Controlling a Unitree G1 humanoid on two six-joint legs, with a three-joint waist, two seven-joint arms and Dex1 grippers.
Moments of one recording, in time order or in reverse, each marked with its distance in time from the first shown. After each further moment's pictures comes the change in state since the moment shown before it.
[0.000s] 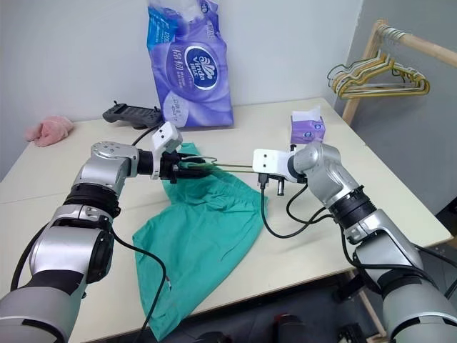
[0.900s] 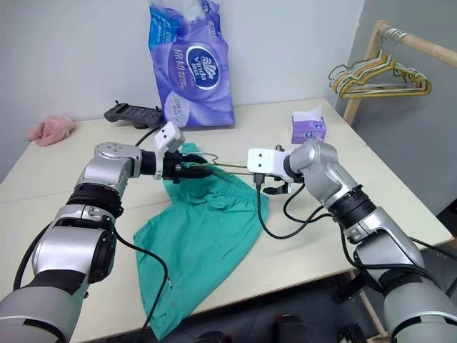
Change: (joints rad) left arm -0.001 -0.017 0.001 -0.005 -0.012 0.048 0.023; right arm -0.010 -0.012 0.039 -0.005 0.023 0.009 0.009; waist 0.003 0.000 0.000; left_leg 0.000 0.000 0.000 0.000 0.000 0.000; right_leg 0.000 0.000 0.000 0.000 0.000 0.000
